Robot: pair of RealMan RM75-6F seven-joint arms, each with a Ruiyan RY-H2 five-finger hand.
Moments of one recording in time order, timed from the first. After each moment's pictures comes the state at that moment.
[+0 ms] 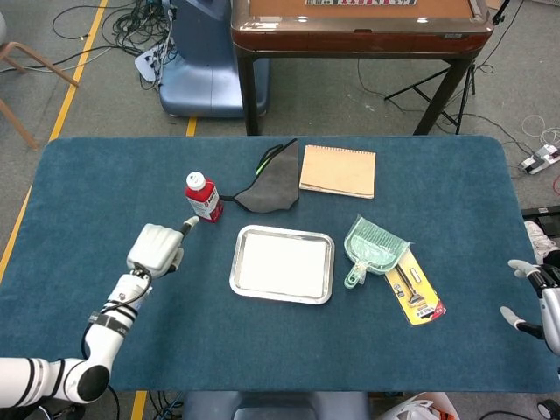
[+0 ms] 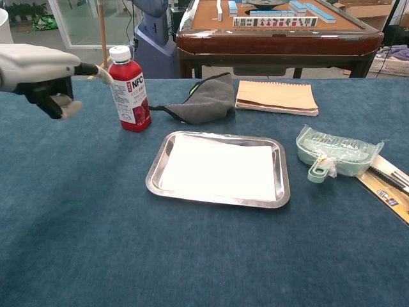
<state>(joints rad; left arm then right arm) -0.94 -1.23 0.04 -1.89 0.76 1.25 0.63 0.00 -1.00 0.08 -1.66 -1.50 1.54 -0.01</state>
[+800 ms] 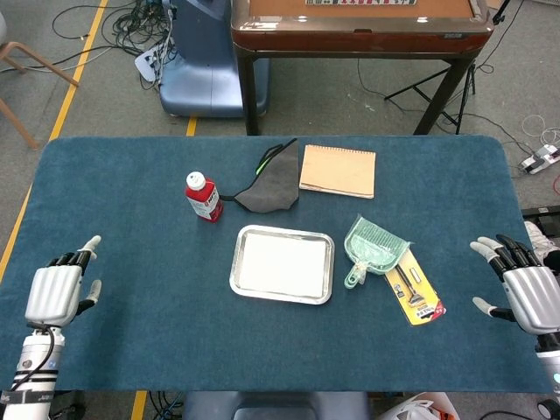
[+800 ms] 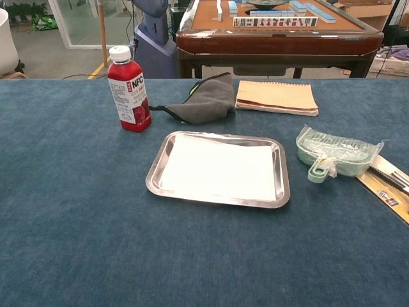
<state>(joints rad) -0.45 -1.16 0.13 -1.92 1.12 1.65 0.45 0.13 -0.96 0.07 -1.64 -1.59 1.41 0.07</state>
